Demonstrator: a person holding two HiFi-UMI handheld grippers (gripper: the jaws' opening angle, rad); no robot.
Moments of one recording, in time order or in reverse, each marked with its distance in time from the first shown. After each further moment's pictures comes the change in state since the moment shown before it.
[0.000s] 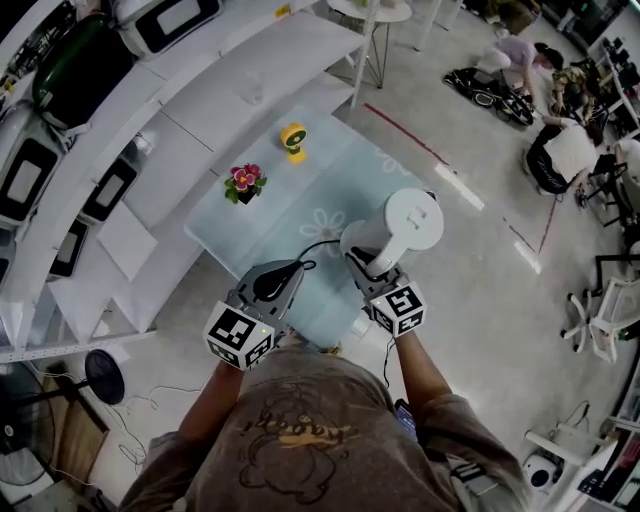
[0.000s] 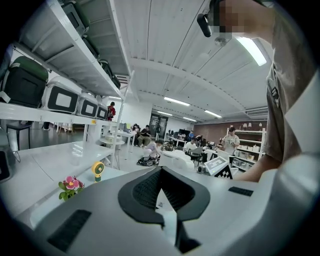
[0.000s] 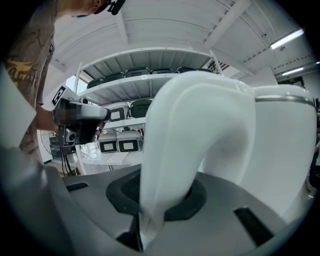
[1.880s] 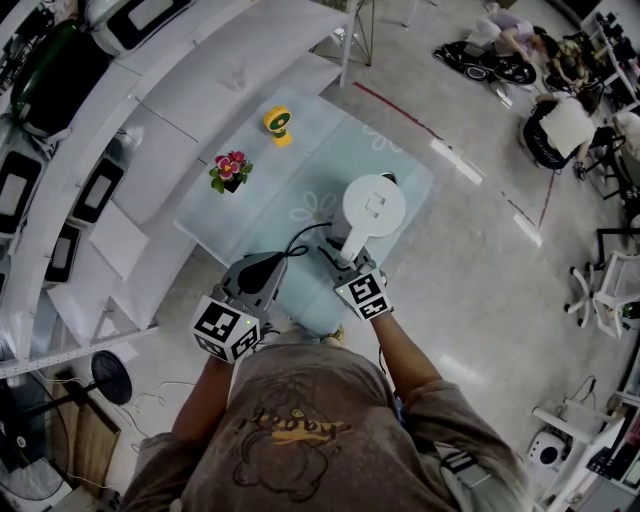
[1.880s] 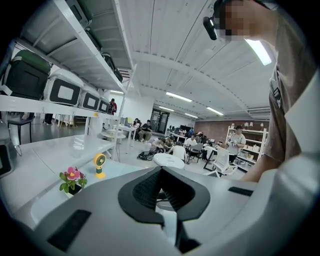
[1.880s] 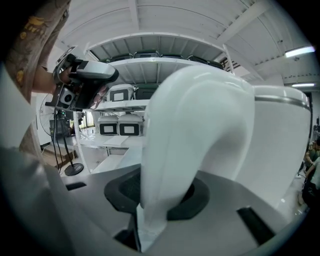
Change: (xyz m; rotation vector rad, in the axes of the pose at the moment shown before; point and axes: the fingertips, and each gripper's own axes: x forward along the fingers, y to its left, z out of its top) left arm -0.001 0.009 -0.024 -0.027 0.060 0.009; right arm 0.043 0.023 -0.070 -0.108 0.099 -0.008
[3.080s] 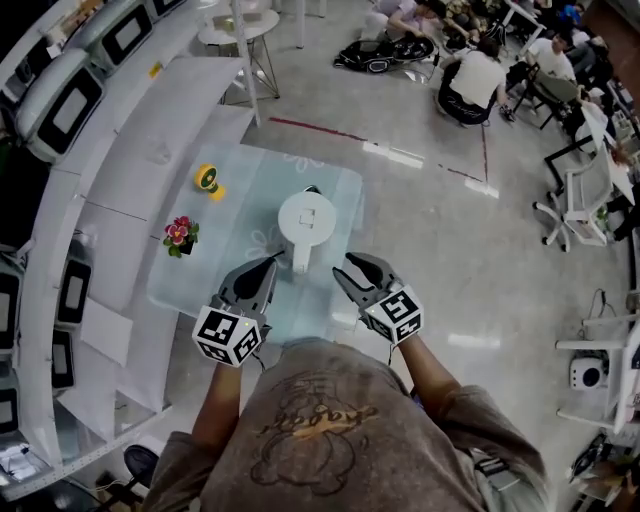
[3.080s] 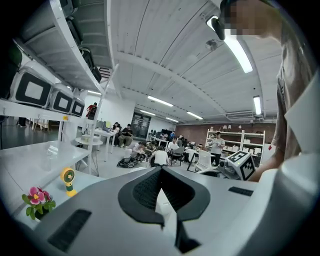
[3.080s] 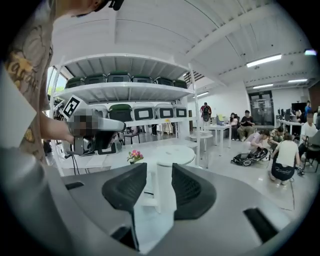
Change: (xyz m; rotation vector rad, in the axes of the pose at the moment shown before) left arm 0.057 -0.061 0.038 0.070 -0.055 -0.234; right arm -0.184 -0.045 0.060 0.180 -0.087 -0.307
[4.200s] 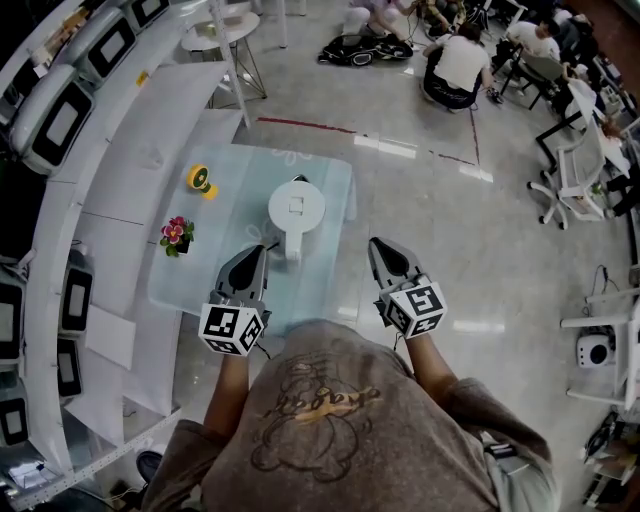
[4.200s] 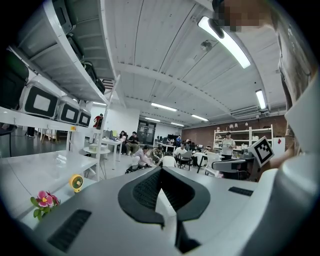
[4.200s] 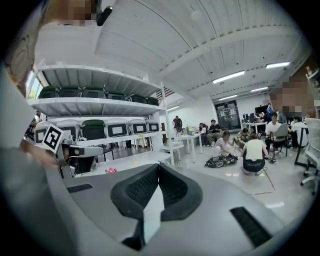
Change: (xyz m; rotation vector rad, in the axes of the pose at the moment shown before) left arm -0.006 -0.001 -0.001 0.058 -0.082 0.094; right arm -0.082 -0.045 0.027 0.137 -0.171 -0.326
